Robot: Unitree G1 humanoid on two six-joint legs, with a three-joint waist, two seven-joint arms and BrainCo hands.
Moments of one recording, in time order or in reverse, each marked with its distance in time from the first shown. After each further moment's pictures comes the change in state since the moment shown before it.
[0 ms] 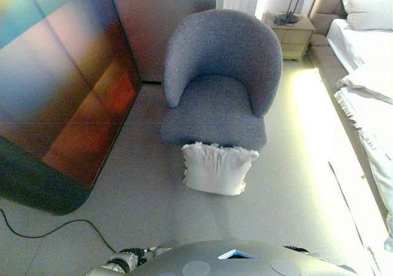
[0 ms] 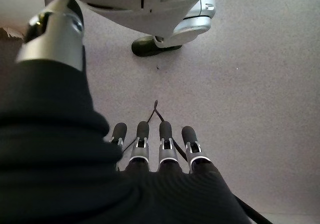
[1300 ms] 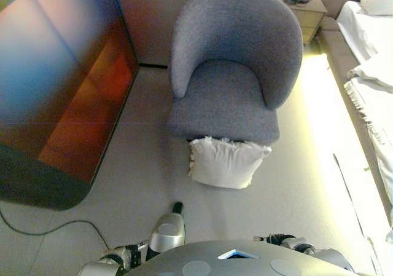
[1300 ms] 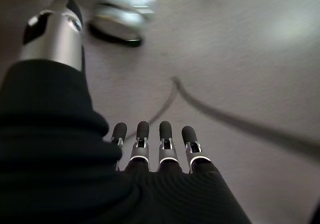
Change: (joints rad) left arm -0.092 0.066 0.104 0.029 -0.075 0.021 -0.026; right arm -0.108 0.067 0.004 0.031 -0.107 0.010 0.015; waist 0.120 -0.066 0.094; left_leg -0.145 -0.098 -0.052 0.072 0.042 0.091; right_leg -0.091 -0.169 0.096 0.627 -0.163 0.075
